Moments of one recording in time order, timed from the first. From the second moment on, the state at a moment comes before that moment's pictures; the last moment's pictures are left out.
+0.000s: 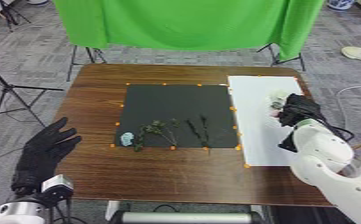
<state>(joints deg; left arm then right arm) 139.4 -68.2 -105.3 -131.4 51.0 13.3 6.3 -80.7 -34.1 57.2 -110.0 -116.4 2.4 51.3</state>
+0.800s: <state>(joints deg) 141.5 -68.2 -108.3 -131.7 50.9 13.5 6.8 -68.3 -49.2 42.9 -112.7 -116.1 -5.5 43.4</state>
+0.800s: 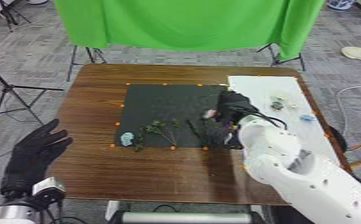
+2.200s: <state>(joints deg) 130.7 -65.7 -106.6 -128.4 51.1 11.7 6.0 -45.5 -76.7 18.5 -86.4 -110.7 1.8 49.3</state>
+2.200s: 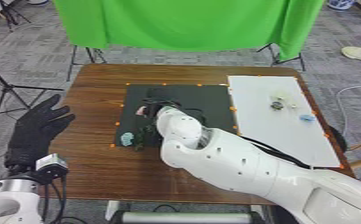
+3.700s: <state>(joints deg) 135.4 -65.8 -108.7 -129.9 50.9 13.2 7.1 -54.4 -79.9 34.7 -94.2 -106.0 -8.6 42.0</state>
